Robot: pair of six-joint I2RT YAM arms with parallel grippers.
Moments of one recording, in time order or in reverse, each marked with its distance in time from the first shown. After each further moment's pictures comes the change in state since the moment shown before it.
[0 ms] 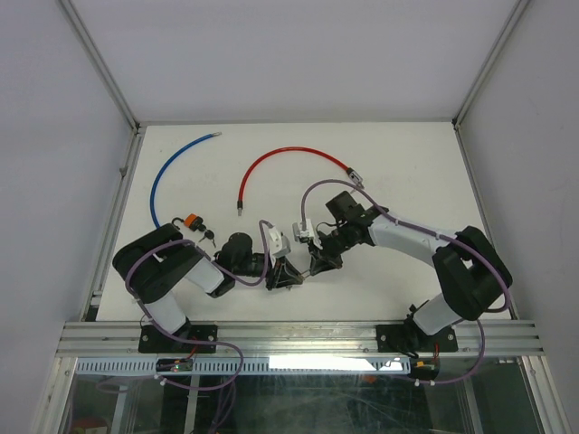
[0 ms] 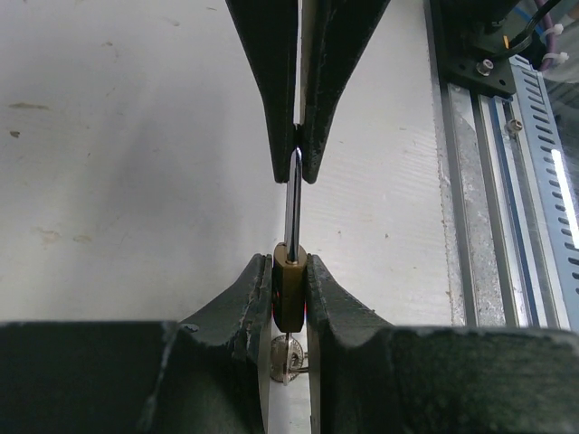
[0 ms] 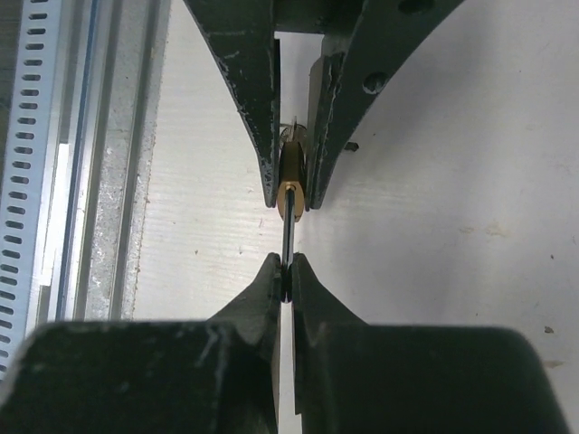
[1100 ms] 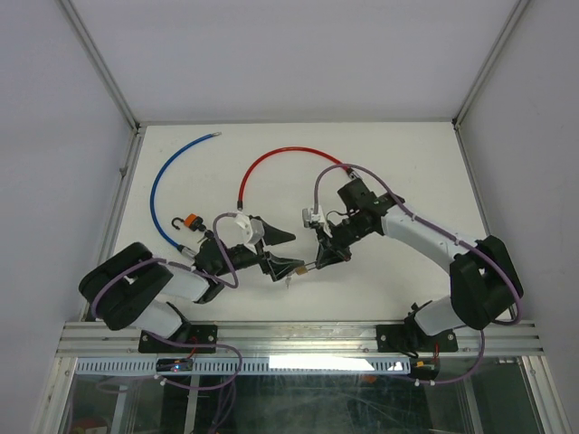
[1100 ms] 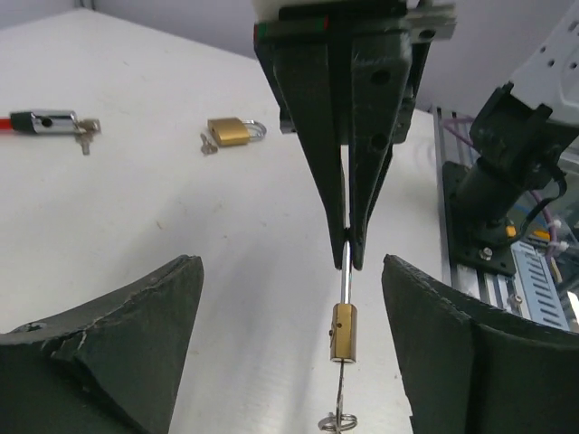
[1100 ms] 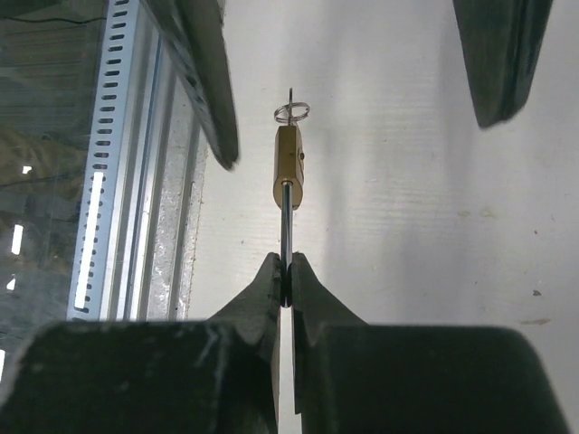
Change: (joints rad) left arm 0.027 -0.153 -0.092 0.354 -0.184 -0.155; right arm -0.070 -0.056 0.104 -0.198 -0.056 -0.009
